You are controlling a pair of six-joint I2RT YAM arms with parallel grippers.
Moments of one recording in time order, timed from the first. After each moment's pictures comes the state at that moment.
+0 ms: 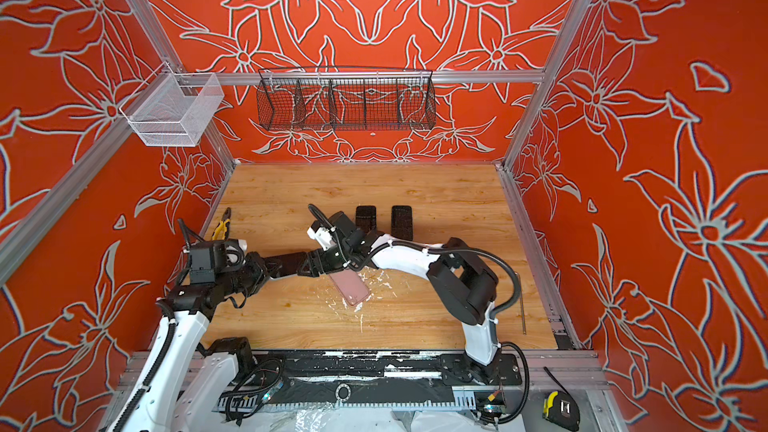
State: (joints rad) left arm 0.15 0.72 0.63 -0.68 0.57 -0.83; right arm 0.89 1.84 1.31 -0.16 -0.58 0.63
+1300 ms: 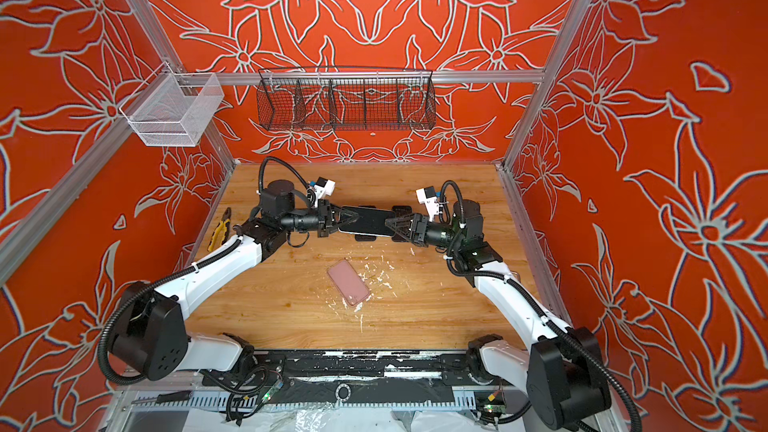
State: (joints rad) left arm -0.36 1.41 0.97 0.15 0.95 -1.10; right arm 0.26 1.14 0.70 0.26 -0.97 0.98
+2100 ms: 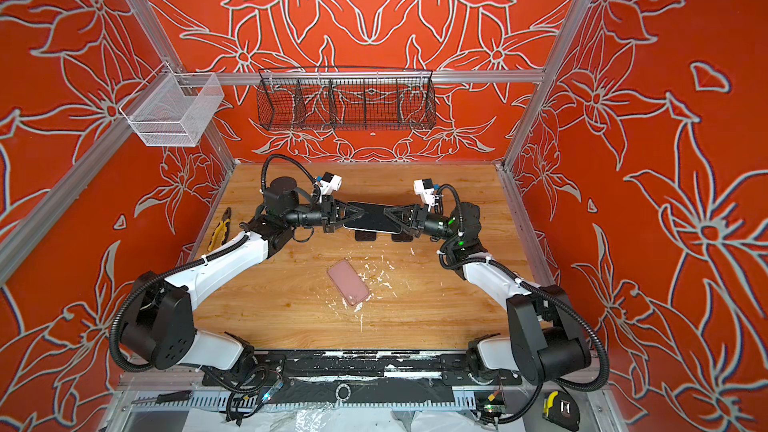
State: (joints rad) left arm -0.37 1.45 1.00 0.28 1.02 -1.14; right arm 0.26 1.34 0.66 0.89 -1.03 1.42
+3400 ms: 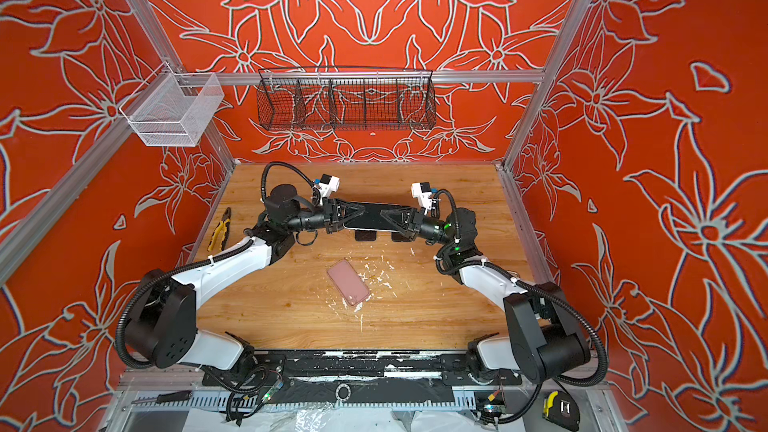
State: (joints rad) left arm -0.39 1.46 0.91 0.46 0.91 -1.21; right arm 0.31 1.35 0.62 0.97 -0.95 1.44
